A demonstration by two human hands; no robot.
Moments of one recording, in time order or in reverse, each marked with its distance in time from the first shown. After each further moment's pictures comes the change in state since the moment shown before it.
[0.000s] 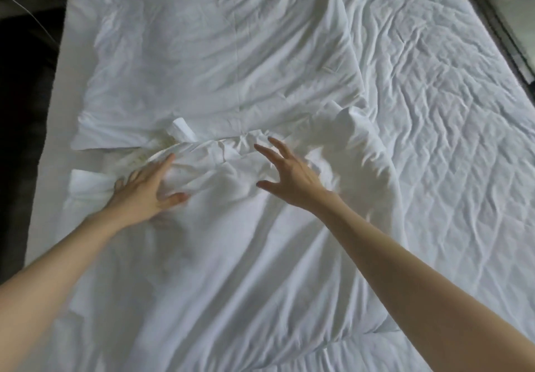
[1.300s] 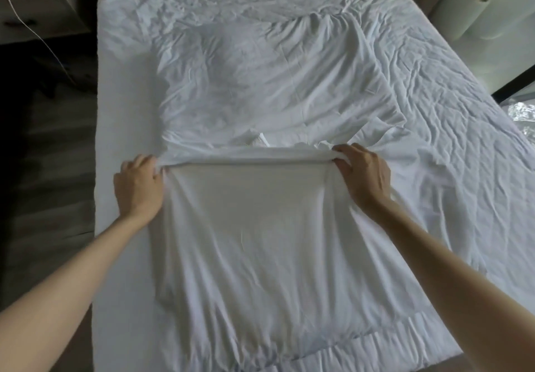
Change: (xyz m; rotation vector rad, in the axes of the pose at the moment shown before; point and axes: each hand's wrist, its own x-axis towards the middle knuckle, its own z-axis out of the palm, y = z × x) left_hand 0.004 -0.211 -0.062 -0.151 0.583 -0.016; right_hand -0.003 -0.172 0.025 -0.227 0.643 0.269
